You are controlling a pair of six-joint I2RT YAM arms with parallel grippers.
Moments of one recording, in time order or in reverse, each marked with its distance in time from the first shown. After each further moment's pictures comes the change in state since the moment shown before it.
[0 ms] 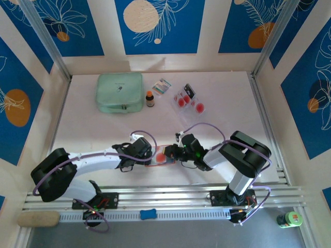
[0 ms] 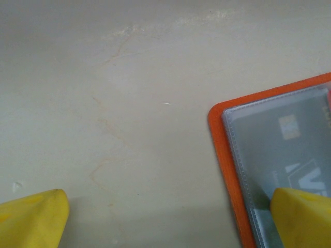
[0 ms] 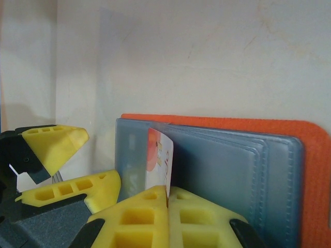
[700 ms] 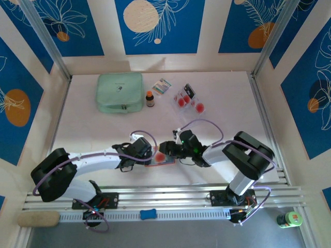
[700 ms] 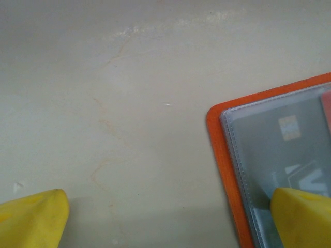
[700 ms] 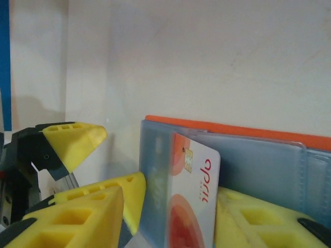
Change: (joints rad) left arm 0.000 0.000 0.000 0.001 -0.003 0.000; right arm -0.023 -0.060 0.072 -0.153 -0.048 -0.035
